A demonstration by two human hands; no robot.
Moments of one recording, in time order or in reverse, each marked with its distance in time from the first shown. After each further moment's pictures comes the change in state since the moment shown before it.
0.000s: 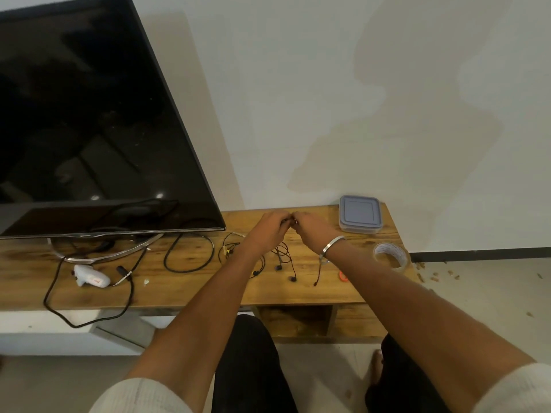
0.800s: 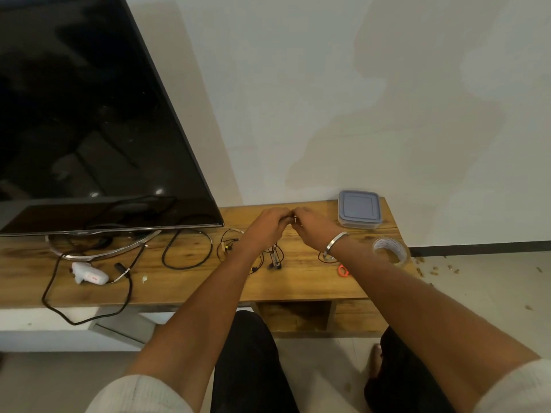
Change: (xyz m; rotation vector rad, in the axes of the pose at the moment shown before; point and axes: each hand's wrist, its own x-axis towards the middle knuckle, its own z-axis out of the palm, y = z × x) left_hand 0.003 -0.008 0.005 0.027 -0.014 0.040; right_hand -0.002 0.013 0.005 0.019 0.018 -0.064
